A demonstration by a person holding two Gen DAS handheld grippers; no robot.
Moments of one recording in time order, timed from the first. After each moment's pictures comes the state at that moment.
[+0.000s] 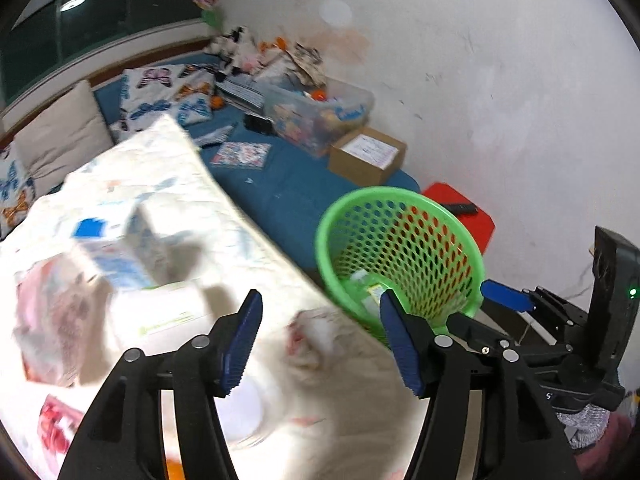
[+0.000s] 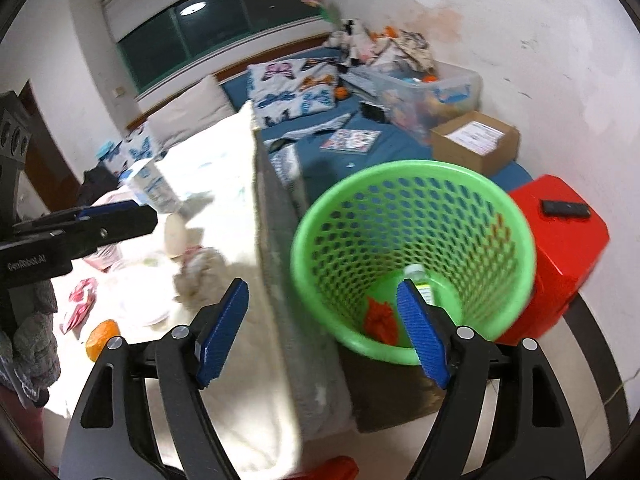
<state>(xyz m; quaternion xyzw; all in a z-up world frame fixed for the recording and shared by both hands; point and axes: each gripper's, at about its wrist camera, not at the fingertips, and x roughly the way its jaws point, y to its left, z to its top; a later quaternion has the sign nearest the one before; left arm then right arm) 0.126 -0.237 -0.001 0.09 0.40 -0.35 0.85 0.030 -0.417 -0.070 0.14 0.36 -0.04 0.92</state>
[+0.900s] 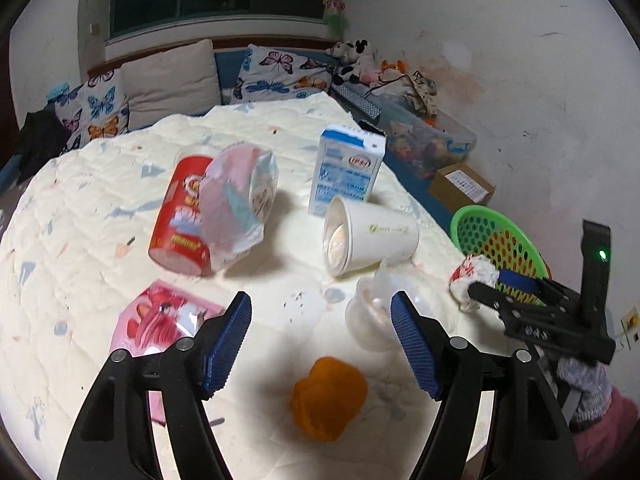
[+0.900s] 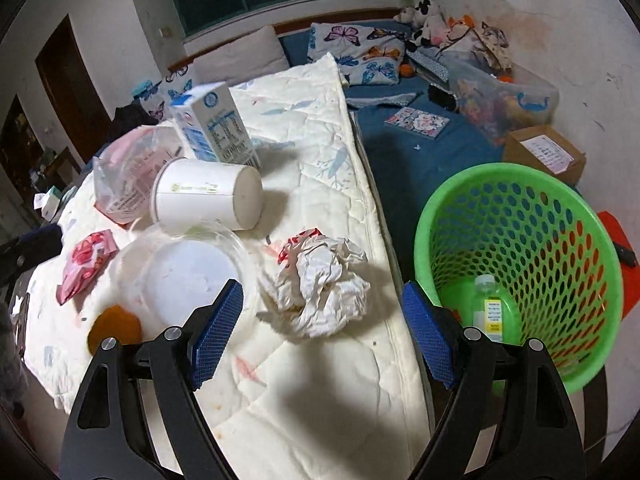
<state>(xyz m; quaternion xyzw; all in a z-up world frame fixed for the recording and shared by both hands) 0.116 -0.068 -0.039 0.00 0.41 -0.20 0.89 0.108 -0.327 -0.104 0.08 0.41 0.04 0.91</state>
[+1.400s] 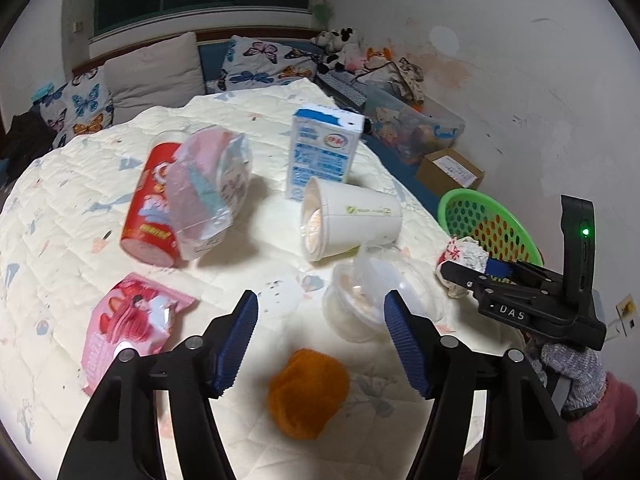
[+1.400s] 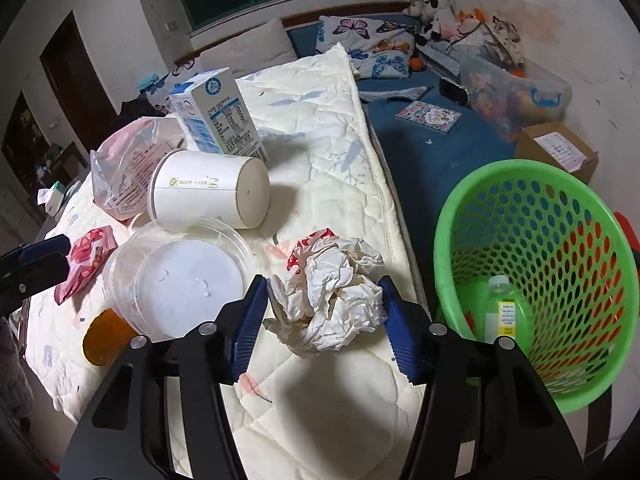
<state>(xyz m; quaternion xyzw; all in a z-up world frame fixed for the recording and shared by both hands) 0.110 -0.090 -0.052 0.02 0.41 -0.22 0.88 0.117 -0.324 -0.113 0.08 0.41 0.05 0.91</state>
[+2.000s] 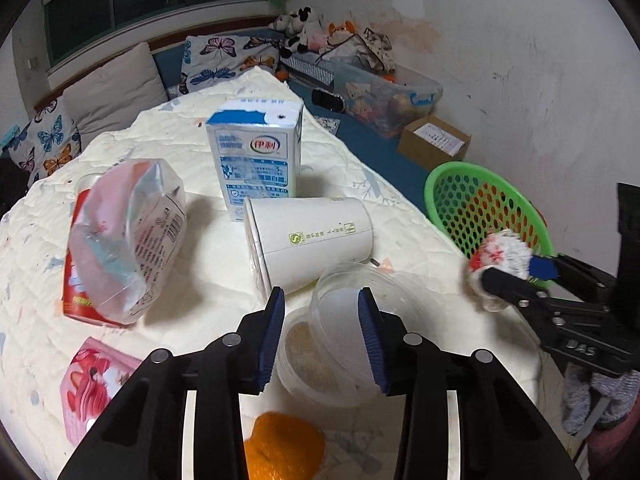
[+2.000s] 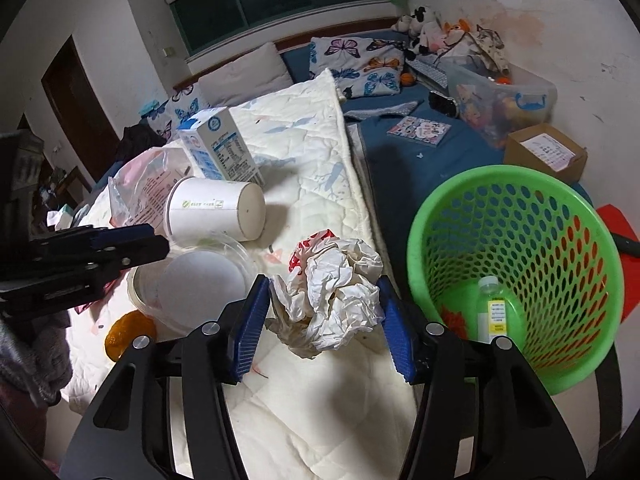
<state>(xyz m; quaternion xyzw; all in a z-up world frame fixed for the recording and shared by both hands) 0.154 -0.151 -0.069 0.09 0.43 -0.26 0.86 0.086 -0.345 -0.090 0.10 0.38 0.04 0.92</state>
